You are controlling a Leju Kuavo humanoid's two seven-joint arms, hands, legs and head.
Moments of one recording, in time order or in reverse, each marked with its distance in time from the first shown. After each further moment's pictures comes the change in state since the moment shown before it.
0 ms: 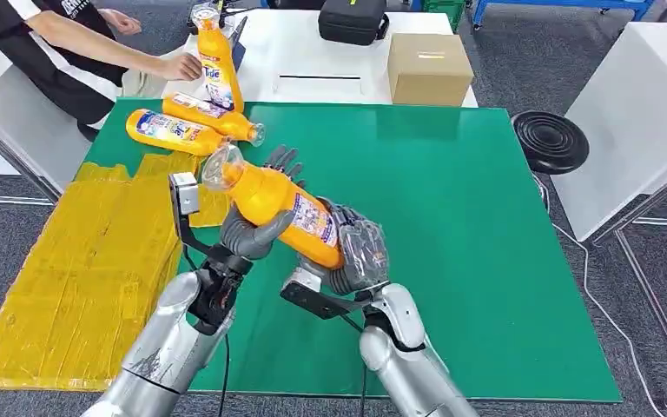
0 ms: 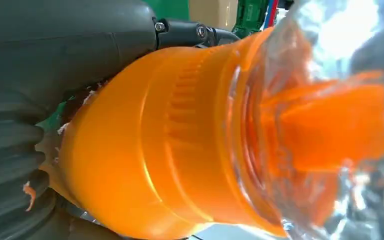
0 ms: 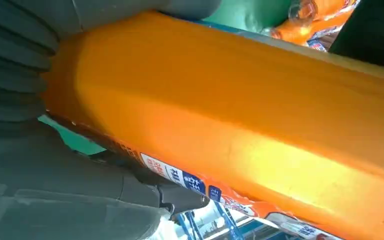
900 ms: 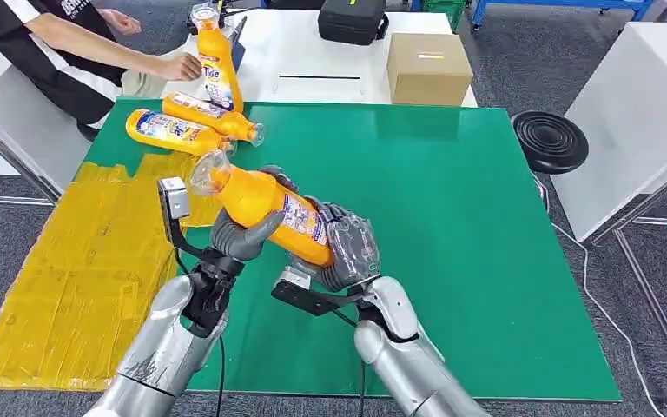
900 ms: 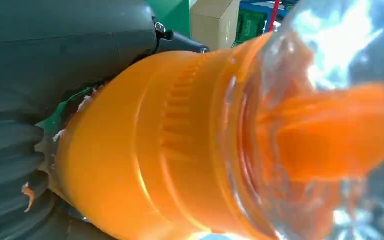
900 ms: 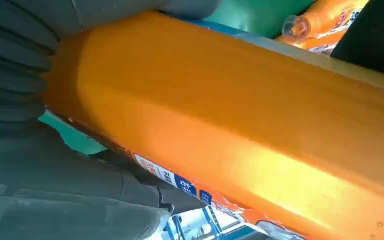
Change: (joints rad) left arm 0.022 0.000 0.042 -0.010 -0.032 0.006 -0.010; right arm -0.067 0.001 0.076 0.092 -0.027 0.000 0.007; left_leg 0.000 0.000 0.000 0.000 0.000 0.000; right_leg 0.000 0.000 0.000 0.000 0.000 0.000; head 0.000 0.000
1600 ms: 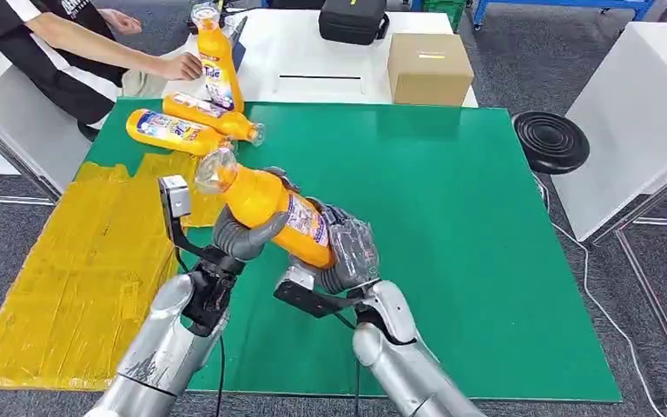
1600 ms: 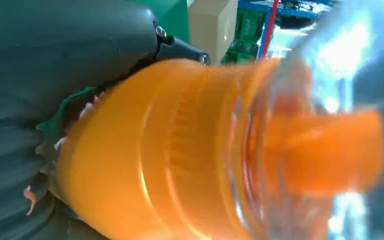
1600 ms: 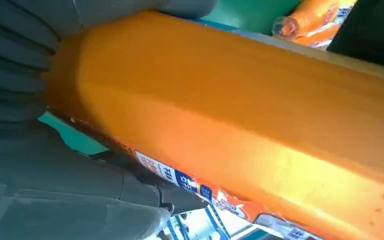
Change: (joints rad) left arm -0.002 -0.002 -0.004 -0.018 0.000 0.005 0.006; right arm 0.015 0.005 0.006 0.011 -0.155 -0.077 -0.071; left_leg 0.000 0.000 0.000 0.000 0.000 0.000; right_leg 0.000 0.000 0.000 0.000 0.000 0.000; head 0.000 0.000
